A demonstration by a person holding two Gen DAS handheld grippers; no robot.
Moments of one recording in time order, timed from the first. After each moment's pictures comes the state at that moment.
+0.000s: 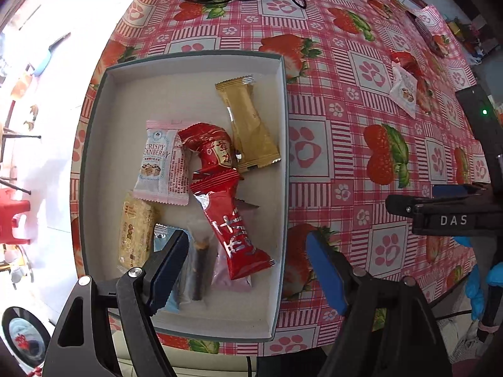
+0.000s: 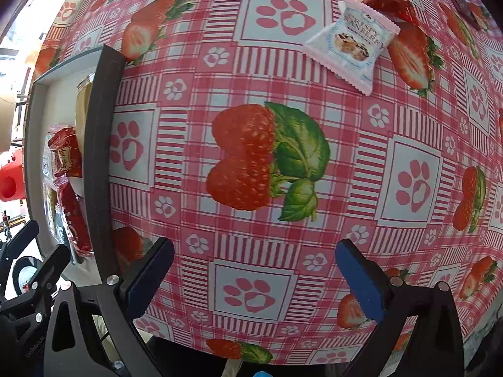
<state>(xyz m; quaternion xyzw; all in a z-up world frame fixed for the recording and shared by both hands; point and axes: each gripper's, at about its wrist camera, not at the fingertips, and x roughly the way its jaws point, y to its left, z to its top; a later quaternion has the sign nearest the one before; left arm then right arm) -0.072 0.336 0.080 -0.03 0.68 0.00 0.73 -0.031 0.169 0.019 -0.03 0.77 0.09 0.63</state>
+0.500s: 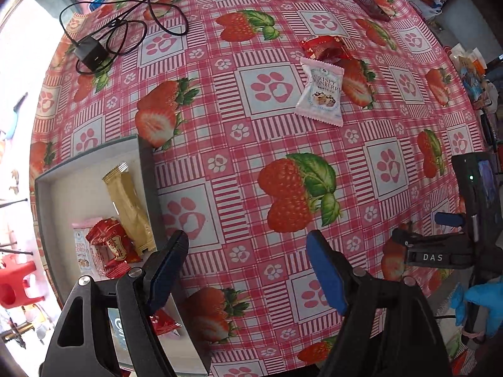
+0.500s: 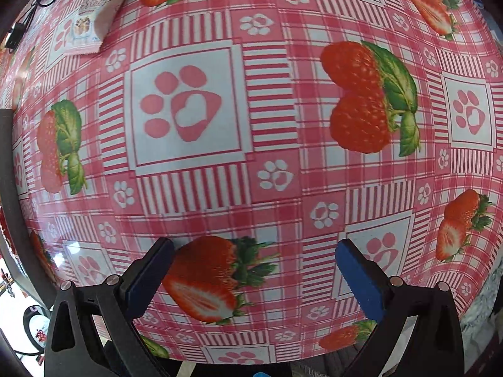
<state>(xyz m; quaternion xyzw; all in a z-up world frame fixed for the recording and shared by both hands) 0.001 0.229 0.087 0.05 0.67 -0.09 0.73 -0.072 -0.024 0.002 0.02 0.78 -0.03 0.62</state>
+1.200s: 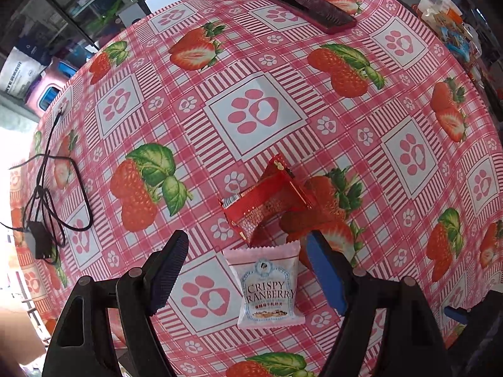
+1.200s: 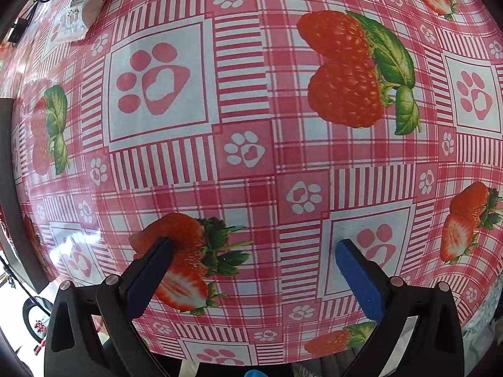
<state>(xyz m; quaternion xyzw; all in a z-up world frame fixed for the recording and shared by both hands) 0.151 0.078 0.053 0.20 0.62 -0.17 0.74 -0.093 -0.019 -0.012 0.02 0.79 -0.01 0.62</state>
